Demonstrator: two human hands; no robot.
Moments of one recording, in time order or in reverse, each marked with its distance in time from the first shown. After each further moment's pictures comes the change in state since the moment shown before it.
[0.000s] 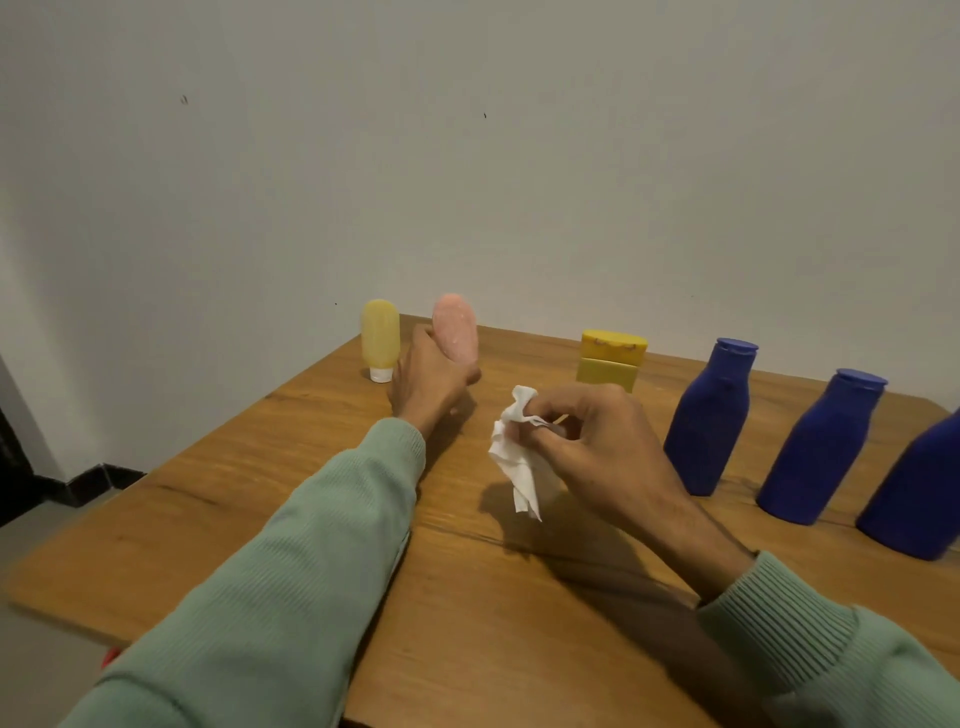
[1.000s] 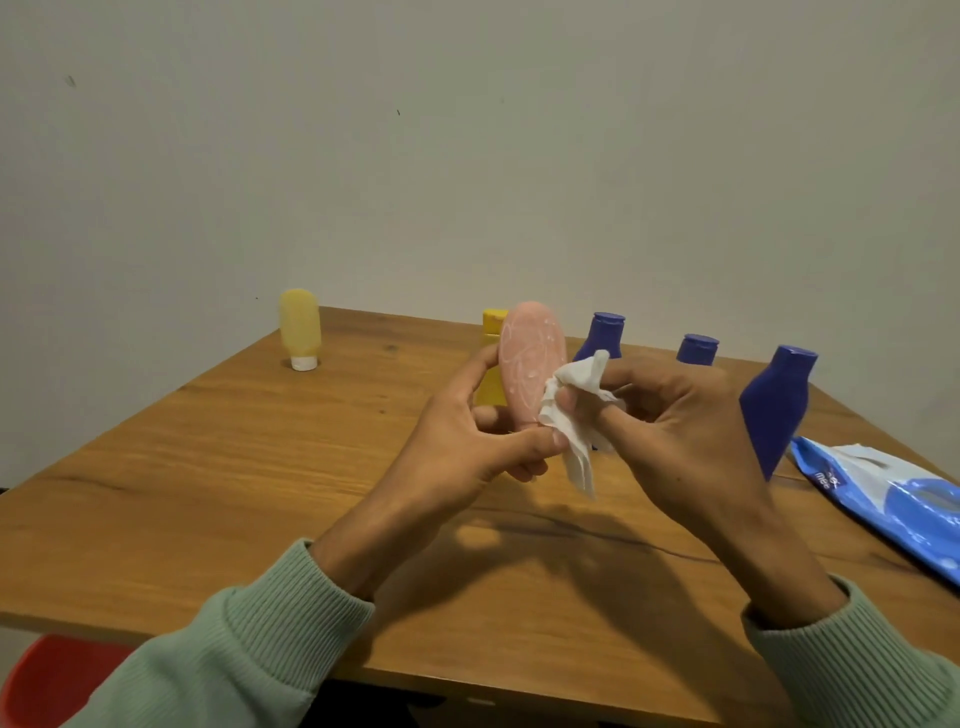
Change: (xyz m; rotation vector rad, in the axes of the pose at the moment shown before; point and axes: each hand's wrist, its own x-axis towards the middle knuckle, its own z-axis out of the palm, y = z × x) left_hand -0.184 0.082 -0.032 -0.620 -0.656 0.170; right_hand -0.078 0.003 -0.089 0.038 0.318 -0.029
